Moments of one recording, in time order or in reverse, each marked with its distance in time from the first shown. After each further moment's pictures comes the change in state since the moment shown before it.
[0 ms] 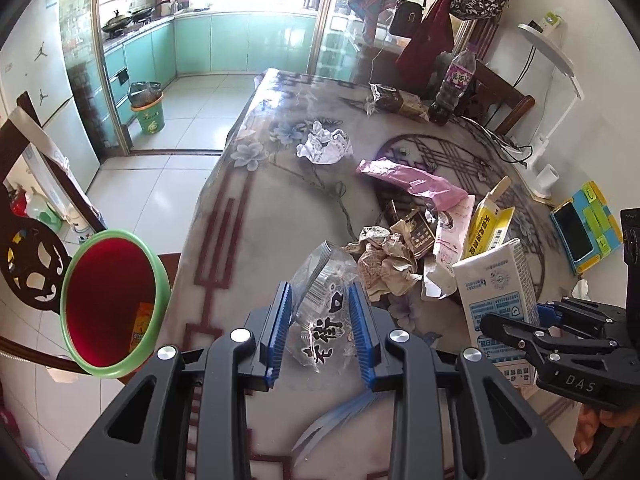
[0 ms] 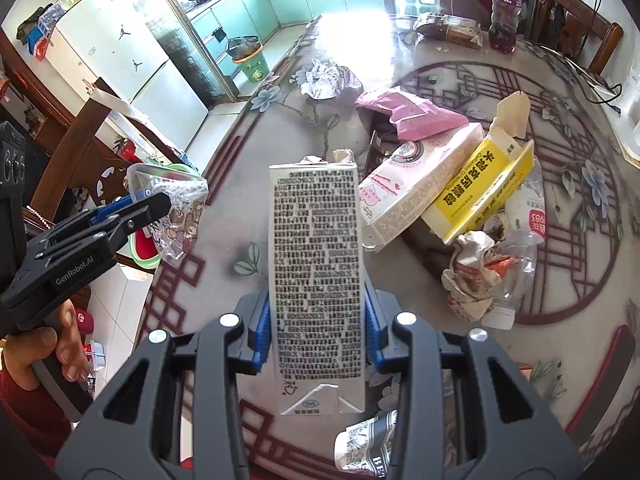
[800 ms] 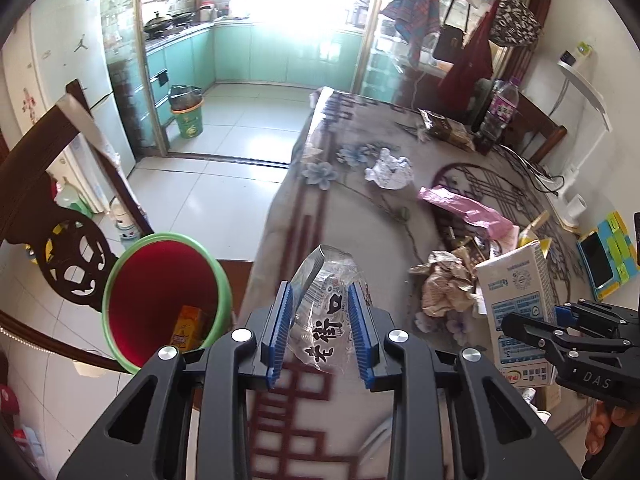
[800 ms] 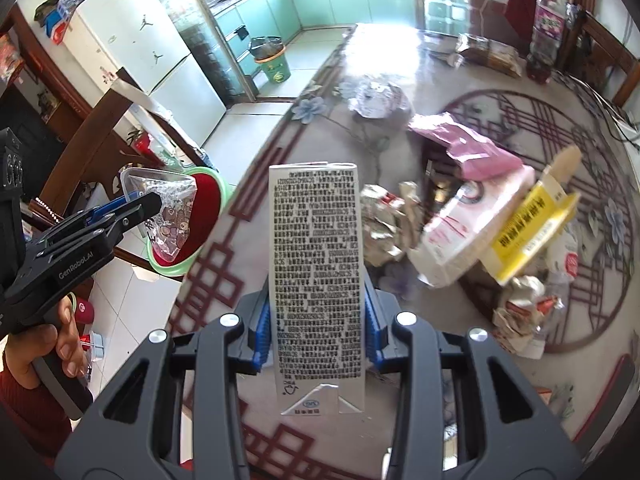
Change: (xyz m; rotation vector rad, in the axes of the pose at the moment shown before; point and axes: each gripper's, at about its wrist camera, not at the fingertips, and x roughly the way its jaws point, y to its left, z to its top) left arm -0.026 0.068 0.005 -0.087 -0.057 0.108; right arm 0.012 0.057 0.026 -0.080 -0.018 0.033
